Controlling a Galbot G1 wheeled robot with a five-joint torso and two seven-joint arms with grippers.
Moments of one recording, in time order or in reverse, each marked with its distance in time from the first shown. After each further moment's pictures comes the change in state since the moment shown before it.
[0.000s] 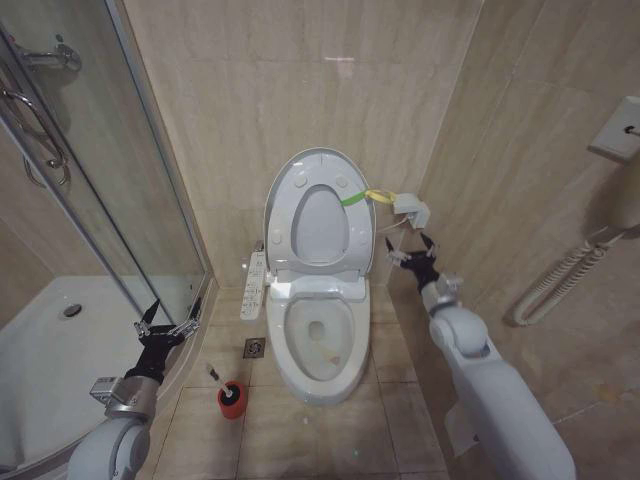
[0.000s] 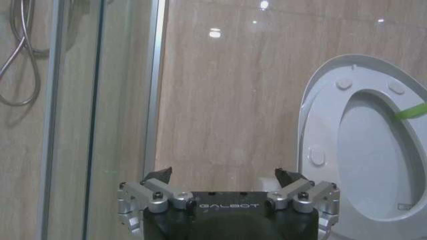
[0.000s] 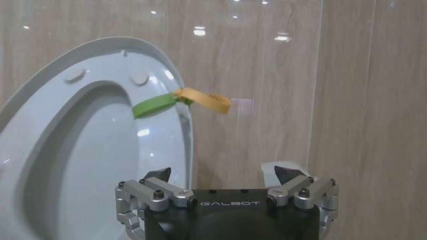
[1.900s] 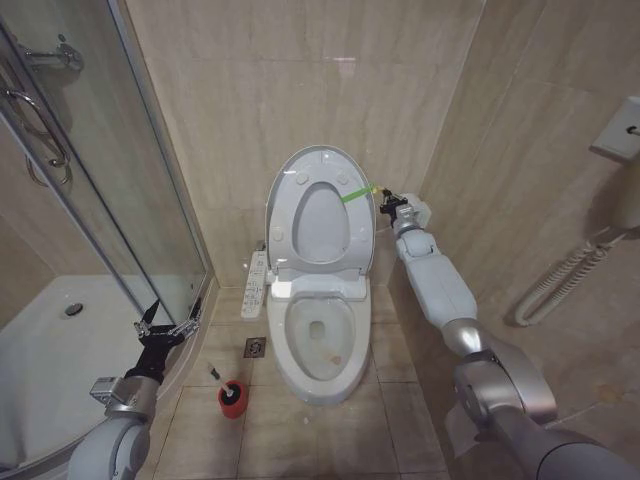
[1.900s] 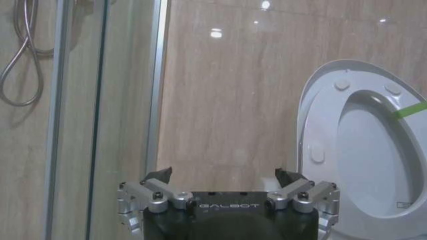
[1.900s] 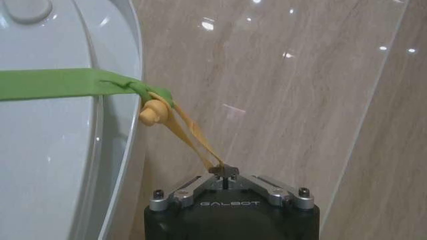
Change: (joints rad) left arm 0.000 0.000 0.000 0.000 0.000 0.000 0.000; right arm 0.860 0.177 -0.123 -1.060 -0.375 0.193 -0.080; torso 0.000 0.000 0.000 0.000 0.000
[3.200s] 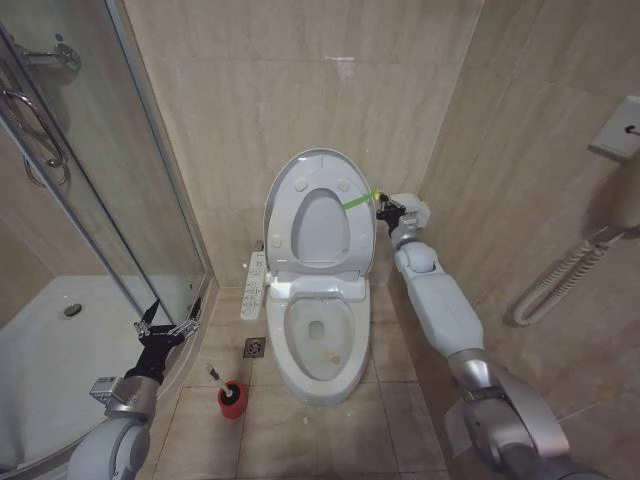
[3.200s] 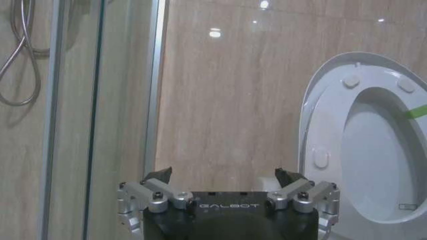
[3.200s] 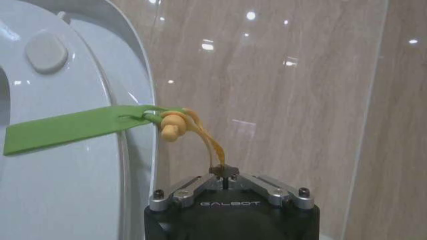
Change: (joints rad) left arm 0.000 0.000 0.000 0.000 0.000 0.000 0.000; right arm -0.141 -0.027 -0.023 0.230 0.167 0.001 -0.015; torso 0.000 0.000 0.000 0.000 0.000
